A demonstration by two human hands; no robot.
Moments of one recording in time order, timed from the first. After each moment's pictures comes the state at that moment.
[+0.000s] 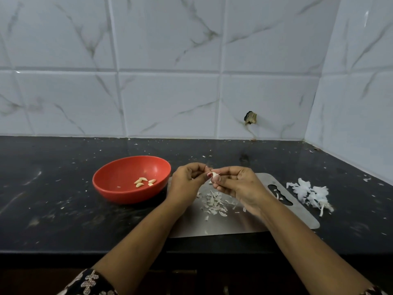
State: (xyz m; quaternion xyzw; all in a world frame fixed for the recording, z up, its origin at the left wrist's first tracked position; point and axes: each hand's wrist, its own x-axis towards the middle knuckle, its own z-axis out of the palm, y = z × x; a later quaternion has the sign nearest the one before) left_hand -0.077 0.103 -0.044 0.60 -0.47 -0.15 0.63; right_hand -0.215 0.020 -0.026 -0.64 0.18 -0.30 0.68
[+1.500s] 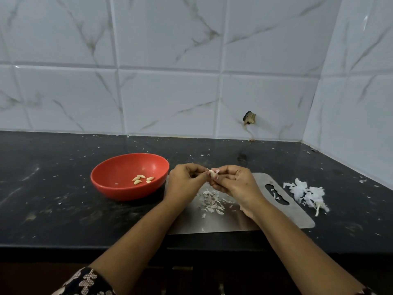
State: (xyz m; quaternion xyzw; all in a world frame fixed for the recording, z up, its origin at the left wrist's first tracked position) left_hand -0.082 0.108 -0.042 0.65 -0.47 -0.08 0.59; right_hand -0.206 0.018 -0.038 -0.66 0.21 -0.36 0.63
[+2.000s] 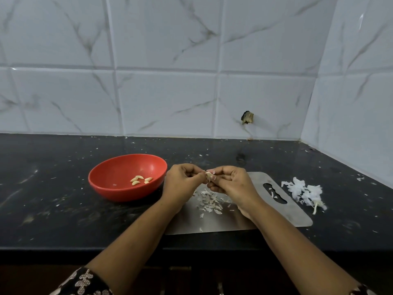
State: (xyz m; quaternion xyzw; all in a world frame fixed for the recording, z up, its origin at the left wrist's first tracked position) left_hand -0.083 0.108 -0.040 0.63 -0.45 -0.12 0.62; right_hand -0.207 0.022 -0.037 -0.69 0.20 -0.35 0.59
